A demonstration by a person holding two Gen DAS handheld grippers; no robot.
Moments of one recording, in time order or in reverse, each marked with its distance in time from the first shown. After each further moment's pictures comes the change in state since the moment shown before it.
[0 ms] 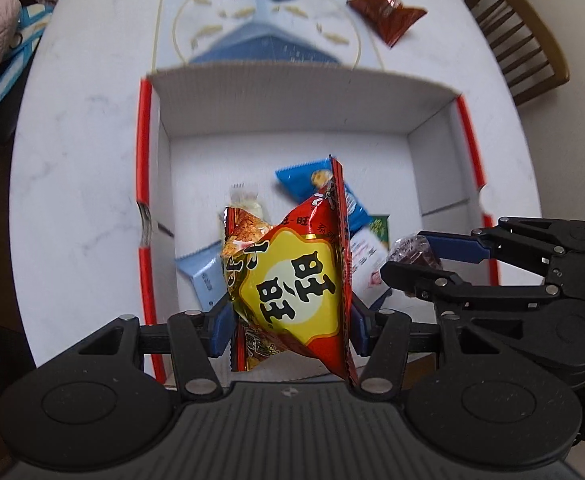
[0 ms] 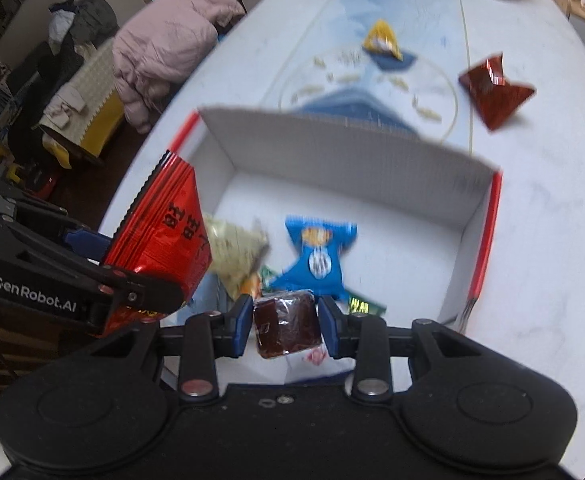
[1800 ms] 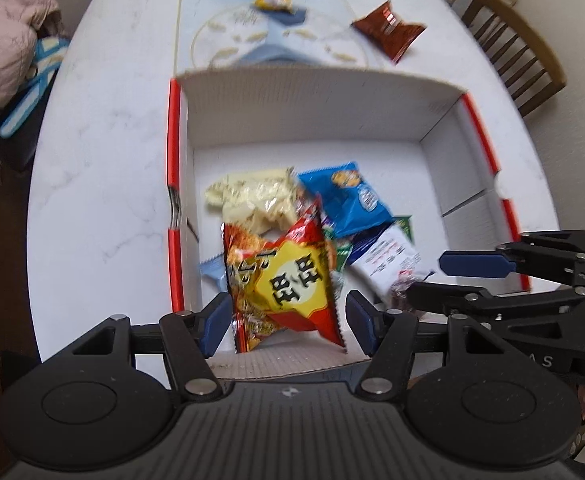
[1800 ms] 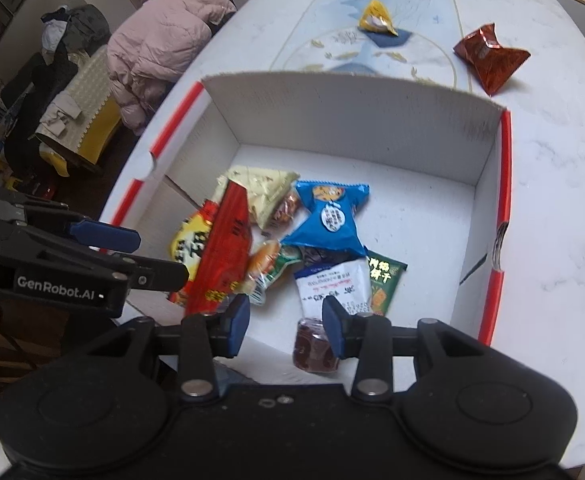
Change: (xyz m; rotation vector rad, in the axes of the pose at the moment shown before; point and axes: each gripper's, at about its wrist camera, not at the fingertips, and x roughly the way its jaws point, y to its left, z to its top) left arm -0.008 0.014 -0.037 0.052 -0.171 0.035; right arm -0.004 0.013 -0.027 0.050 -0.051 0.017
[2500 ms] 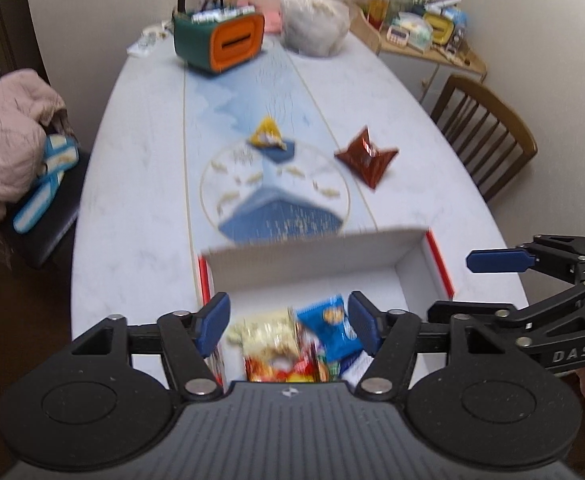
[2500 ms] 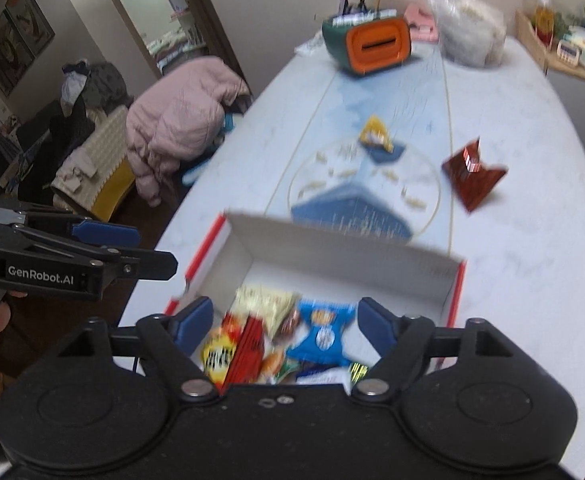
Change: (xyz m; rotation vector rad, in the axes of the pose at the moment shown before) left arm -0.094 0.003 0.065 0.049 -0.265 -0.002; right arm -0.078 -0.002 0.067 -0.043 -0.222 0.003
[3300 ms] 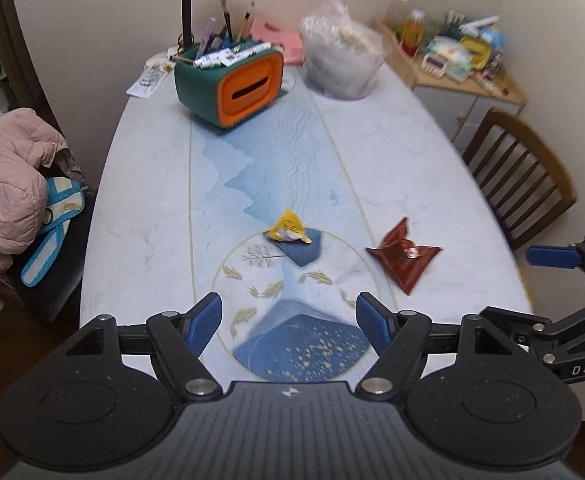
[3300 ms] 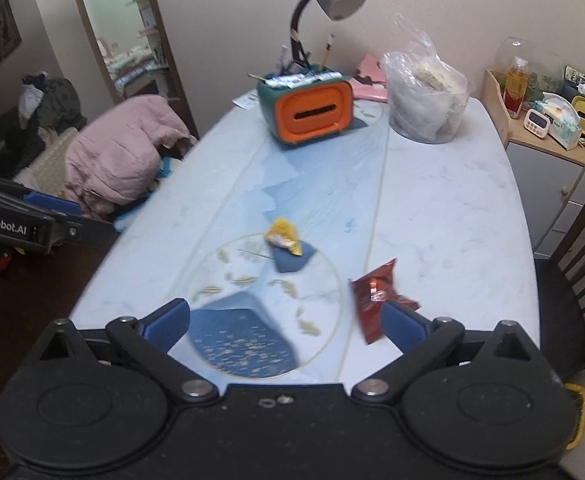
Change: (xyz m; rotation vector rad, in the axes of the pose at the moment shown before) left arm 0.084 0.002 0.162 -0.010 0.022 0.087; right arm 0.041 -0.101 0.125 -0.077 -0.025 -0.170
